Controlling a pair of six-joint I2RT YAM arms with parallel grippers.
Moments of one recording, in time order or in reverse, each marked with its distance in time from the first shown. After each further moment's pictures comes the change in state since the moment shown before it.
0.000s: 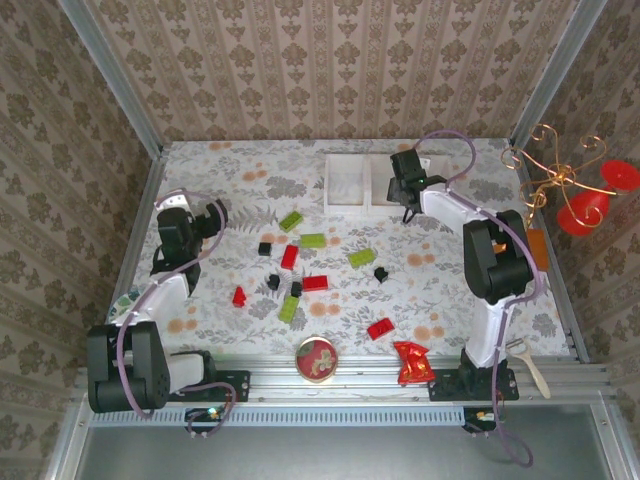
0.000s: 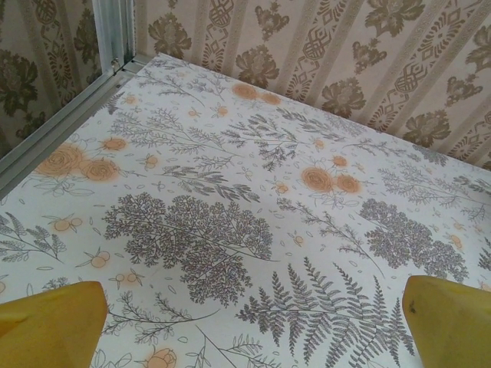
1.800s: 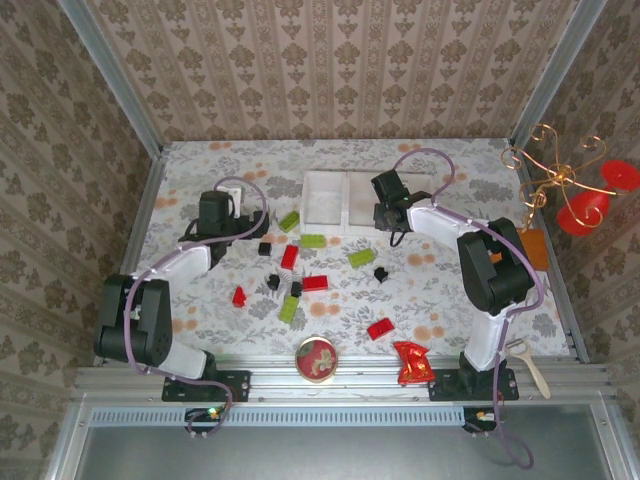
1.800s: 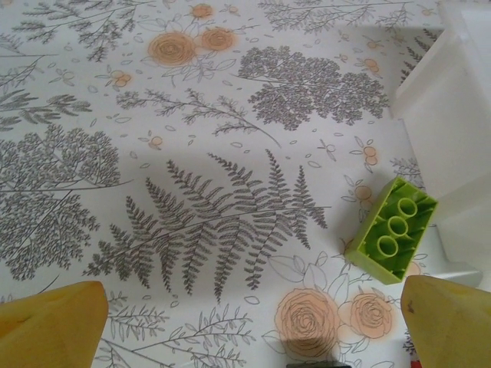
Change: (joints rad) left arm -0.217 0.259 0.229 -0.269 0.103 0.200; right arm 0.126 -0.079 -0.138 -0.070 -0.117 0.039
